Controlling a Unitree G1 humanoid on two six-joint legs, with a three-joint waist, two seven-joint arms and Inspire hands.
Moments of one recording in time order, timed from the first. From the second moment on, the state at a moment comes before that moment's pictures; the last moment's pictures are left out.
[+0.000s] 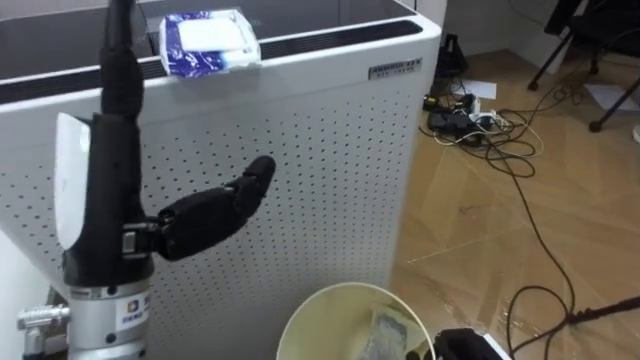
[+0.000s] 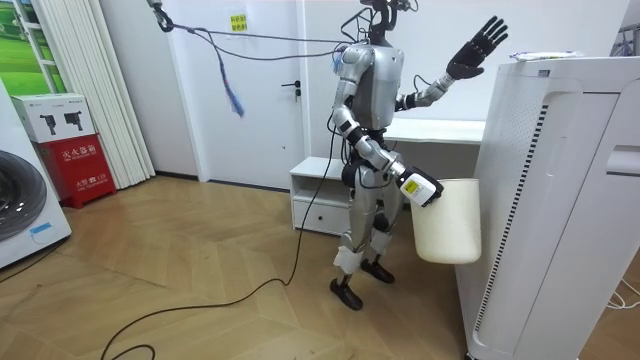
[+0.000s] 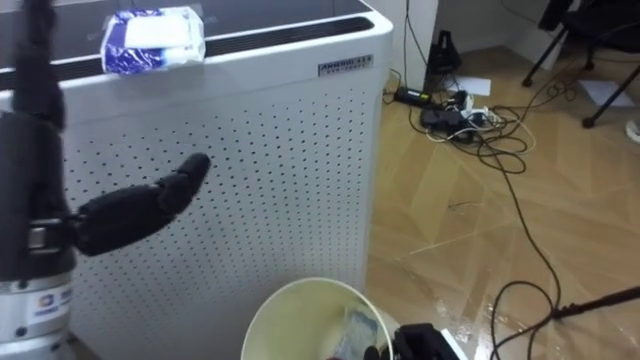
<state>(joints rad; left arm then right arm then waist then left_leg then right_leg) 0.04 0.30 -0.02 -0.38 0.45 -0.43 0.49 0.11 -0.33 0.21 0.50 0.23 -0.16 0.11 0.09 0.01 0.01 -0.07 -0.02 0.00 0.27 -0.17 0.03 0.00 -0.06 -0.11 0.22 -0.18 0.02</state>
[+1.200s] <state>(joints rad) 0.07 0.41 0.03 -0.37 0.64 -0.41 0.42 0.13 -0.38 0.21 0.50 0.15 -0.16 0.20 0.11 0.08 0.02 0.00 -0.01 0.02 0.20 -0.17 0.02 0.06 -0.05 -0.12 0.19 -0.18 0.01</state>
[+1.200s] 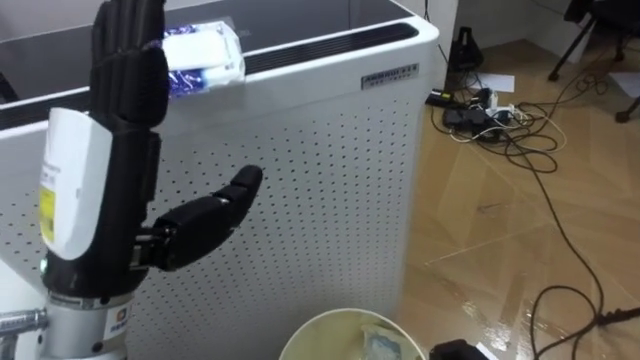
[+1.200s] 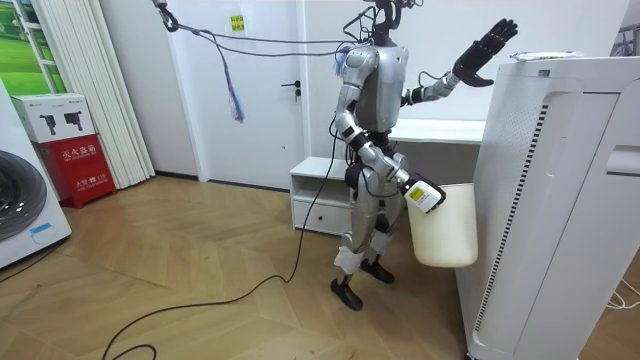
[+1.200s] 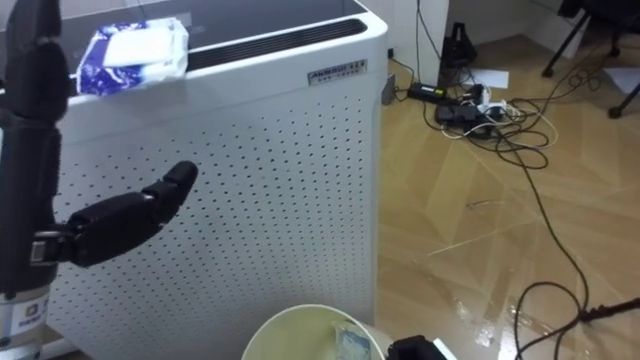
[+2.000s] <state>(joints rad) 0.03 0.54 0.14 -0.34 0.75 -0.33 0.38 0.15 -0.44 0.17 0.45 0.14 -0.14 0.23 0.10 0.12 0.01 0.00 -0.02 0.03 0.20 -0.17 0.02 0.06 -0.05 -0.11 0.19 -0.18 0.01</state>
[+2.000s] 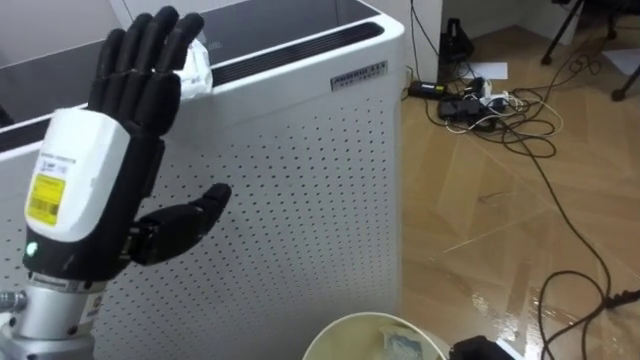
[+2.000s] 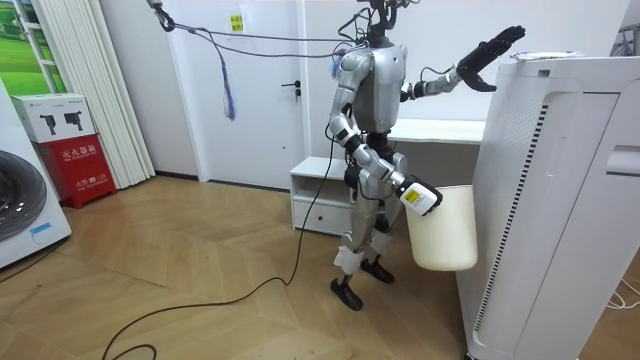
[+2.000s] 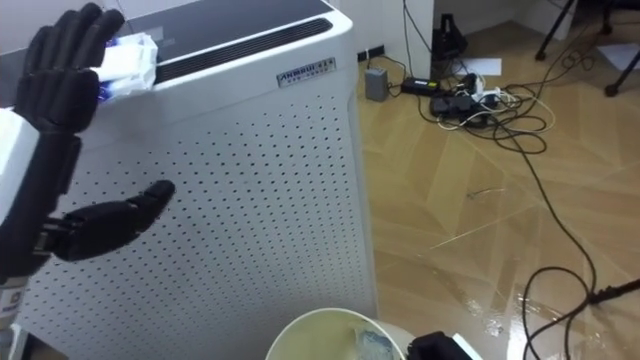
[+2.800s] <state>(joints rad) 0.03 0.58 0.21 -0.36 0.88 -0.31 0.50 0.16 -0.42 0.22 0.46 0.14 -0.10 0.22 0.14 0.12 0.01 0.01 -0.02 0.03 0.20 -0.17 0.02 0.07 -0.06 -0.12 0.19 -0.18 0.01</state>
